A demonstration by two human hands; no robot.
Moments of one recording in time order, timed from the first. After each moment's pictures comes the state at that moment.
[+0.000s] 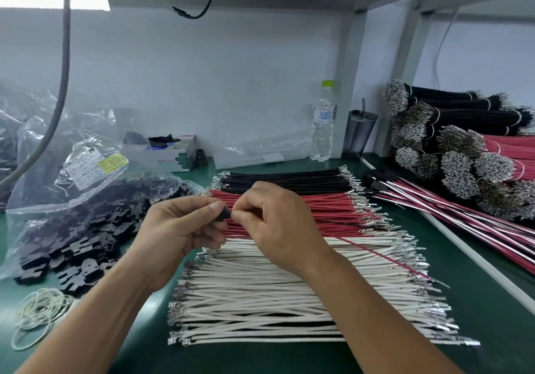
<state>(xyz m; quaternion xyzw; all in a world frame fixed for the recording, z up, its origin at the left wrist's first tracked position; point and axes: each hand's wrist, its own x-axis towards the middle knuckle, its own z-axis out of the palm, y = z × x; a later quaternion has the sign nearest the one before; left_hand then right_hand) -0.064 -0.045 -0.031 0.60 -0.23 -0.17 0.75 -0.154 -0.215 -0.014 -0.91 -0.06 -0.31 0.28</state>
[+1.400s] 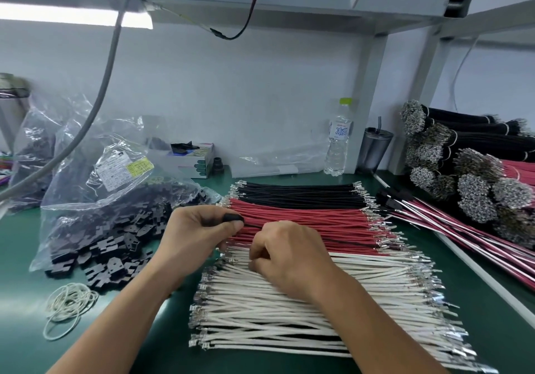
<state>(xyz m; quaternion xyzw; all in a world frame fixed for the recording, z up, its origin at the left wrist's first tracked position) -0.053 -0.043 -0.040 0.73 -0.26 -0.01 0.64 -0.153 -0.205 -0.026 -0.98 -0.03 -0.18 0.11</state>
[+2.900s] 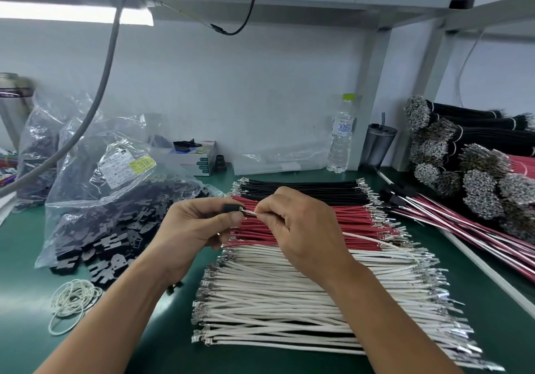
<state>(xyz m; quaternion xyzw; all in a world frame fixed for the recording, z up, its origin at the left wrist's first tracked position) -0.048 -0.035 -0.035 0.63 -0.27 -0.13 0.72 -0.154 -0.215 -0.014 -0.91 -0.08 -0.37 0.18</state>
